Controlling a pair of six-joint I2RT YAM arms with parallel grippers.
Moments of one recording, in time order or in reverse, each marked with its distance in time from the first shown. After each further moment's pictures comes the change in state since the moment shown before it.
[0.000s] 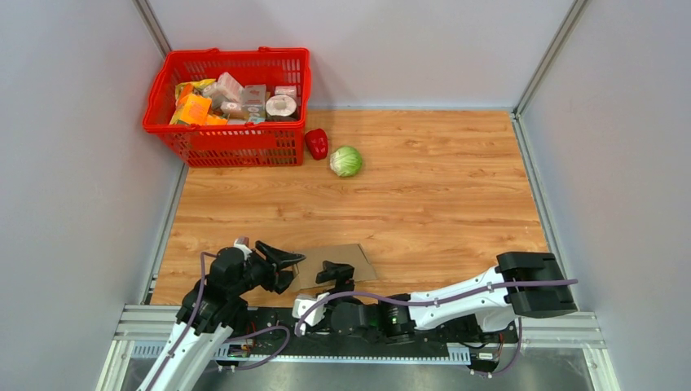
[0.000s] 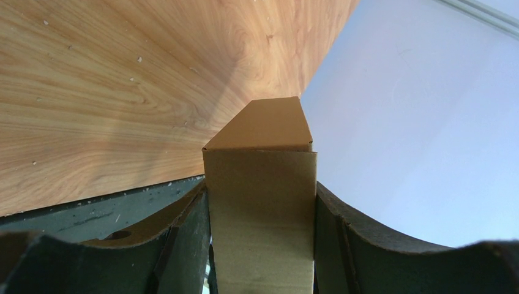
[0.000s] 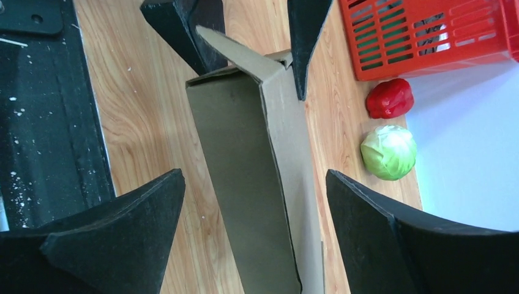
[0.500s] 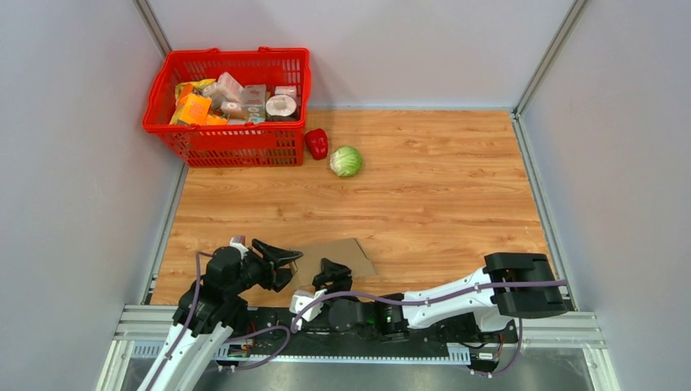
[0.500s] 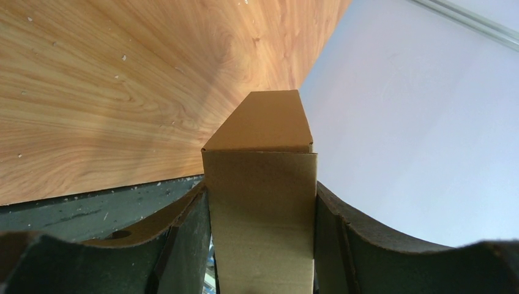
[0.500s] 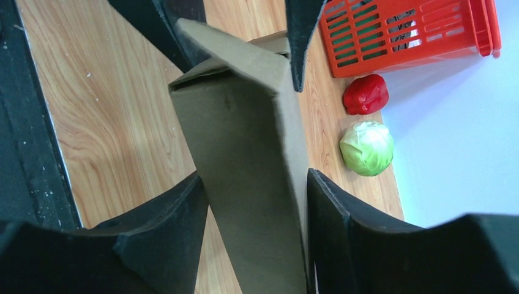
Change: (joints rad) left arm 0.004 0.004 0.046 -0.033 -0.015 -0.002; right arm -0.037 0.058 -0.003 0.110 0.048 -0.062
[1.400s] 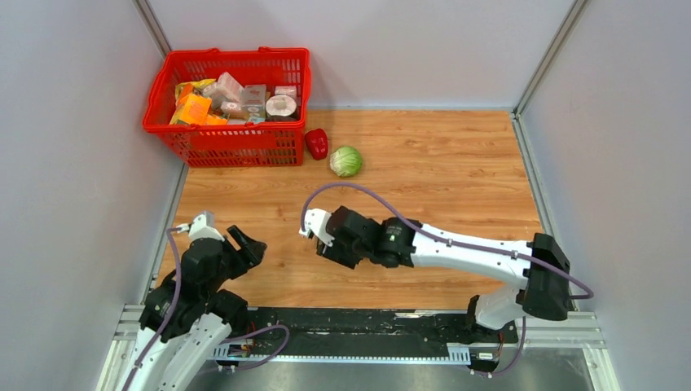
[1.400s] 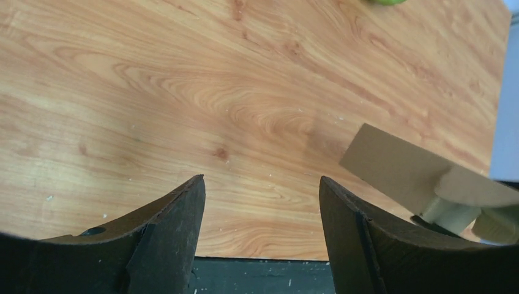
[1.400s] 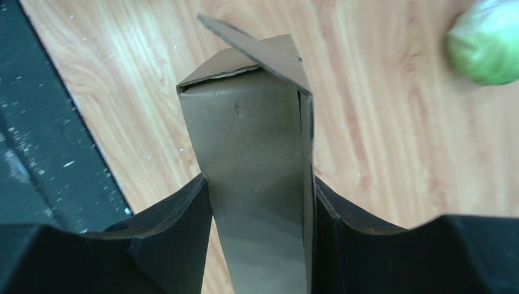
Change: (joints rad) left arm 0.000 0.160 0.406 -0.325 -0.537 0.780; right arm -0.386 -0.095 0.405 -0.890 -0.507 0.367
